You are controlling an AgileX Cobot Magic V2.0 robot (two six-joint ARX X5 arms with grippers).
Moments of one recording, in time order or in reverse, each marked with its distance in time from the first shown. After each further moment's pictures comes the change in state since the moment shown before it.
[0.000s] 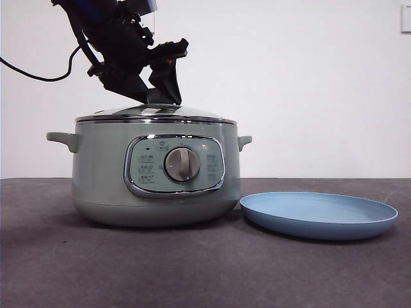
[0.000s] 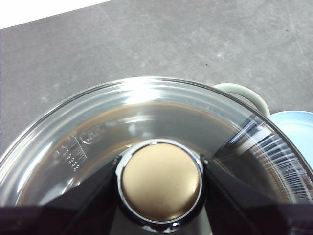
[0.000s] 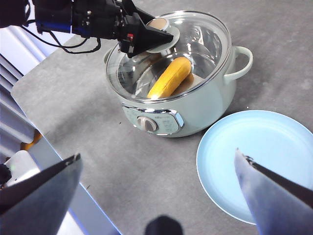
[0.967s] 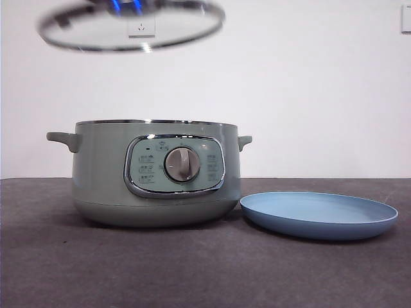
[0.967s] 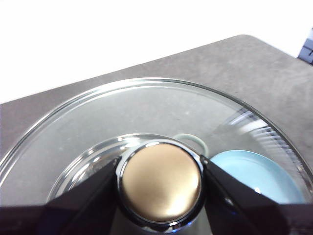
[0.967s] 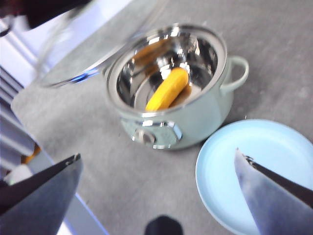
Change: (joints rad) left arm 0.000 -0.424 -0.006 -0.198 0.063 0.000; right arm 0.000 0.024 0.000 0.085 0.000 0.064
